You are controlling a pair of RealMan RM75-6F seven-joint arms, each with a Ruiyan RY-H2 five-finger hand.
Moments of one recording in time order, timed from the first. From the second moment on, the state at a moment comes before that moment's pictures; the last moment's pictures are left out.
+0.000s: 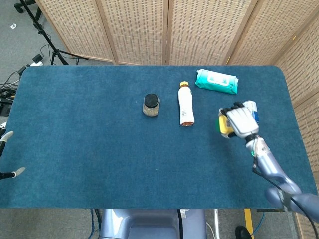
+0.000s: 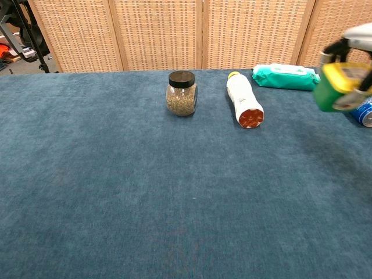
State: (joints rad) left arm -0.12 -1.05 -0.08 -1.54 1.36 1.32 -0.21; right arm 0.69 -1.22 0.10 -1.41 -1.27 1.02 -0.15
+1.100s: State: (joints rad) left arm -0.09 -1.03 -0.05 -1.53 1.42 1.38 -0.29; right arm 0.59 -1.20 0.01 -1.59 -1.22 0.90 -0.32
